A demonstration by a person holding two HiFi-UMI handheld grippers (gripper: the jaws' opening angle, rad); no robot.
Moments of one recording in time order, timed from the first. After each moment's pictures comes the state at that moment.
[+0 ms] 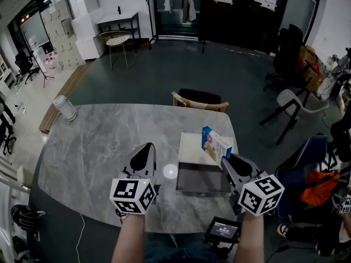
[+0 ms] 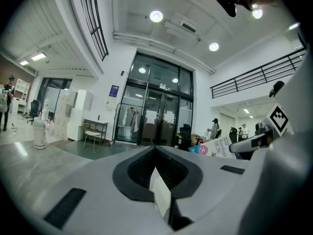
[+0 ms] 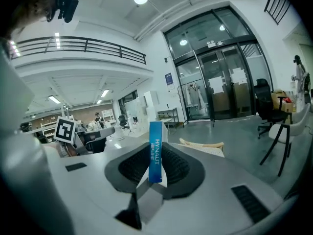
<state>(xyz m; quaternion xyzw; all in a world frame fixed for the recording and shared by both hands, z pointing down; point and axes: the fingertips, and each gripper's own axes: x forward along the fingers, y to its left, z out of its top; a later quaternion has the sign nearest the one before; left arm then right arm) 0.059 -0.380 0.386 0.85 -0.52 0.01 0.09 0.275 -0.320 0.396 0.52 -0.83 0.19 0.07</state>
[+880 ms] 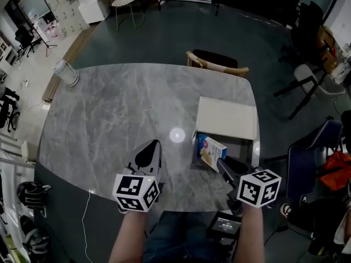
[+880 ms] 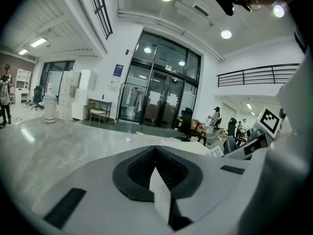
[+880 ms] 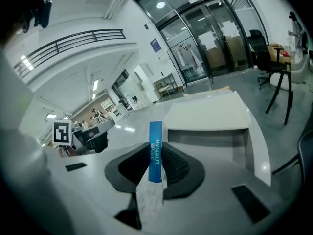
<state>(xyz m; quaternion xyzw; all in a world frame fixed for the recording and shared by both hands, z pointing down) 0.022 -0.326 0.476 0.83 -0.51 0.09 0.19 0.213 -0.267 0.515 0.46 -0.78 0.40 0.14</state>
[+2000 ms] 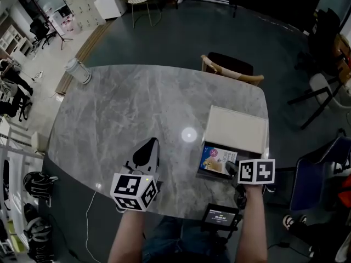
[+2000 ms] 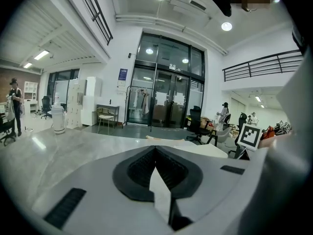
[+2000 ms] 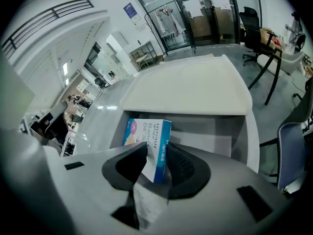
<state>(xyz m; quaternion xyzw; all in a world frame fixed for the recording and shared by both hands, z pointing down) -0.004 -0.353 0.460 0.81 -0.56 0.11 0.16 0.250 -0.300 0.606 0.46 -0.66 0.51 0.29</state>
